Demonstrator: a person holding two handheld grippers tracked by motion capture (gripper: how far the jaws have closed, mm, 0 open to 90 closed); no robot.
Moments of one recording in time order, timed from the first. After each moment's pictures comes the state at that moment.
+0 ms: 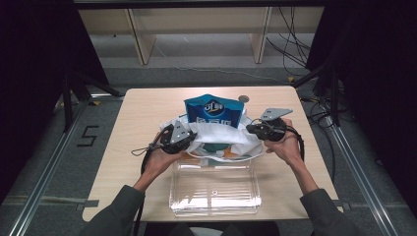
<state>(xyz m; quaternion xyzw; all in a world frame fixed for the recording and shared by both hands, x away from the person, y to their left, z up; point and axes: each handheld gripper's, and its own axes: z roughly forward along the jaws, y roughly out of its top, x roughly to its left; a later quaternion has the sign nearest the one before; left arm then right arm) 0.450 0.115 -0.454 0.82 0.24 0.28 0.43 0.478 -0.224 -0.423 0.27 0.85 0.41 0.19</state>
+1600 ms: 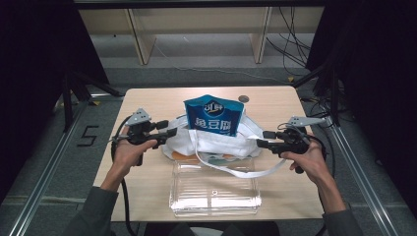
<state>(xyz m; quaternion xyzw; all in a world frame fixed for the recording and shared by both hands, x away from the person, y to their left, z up) 0.438 0.196 -0.393 0.75 0.36 0.18 0.53 0.431 -0.270 -0.408 0.32 0.80 0.50 0.08</state>
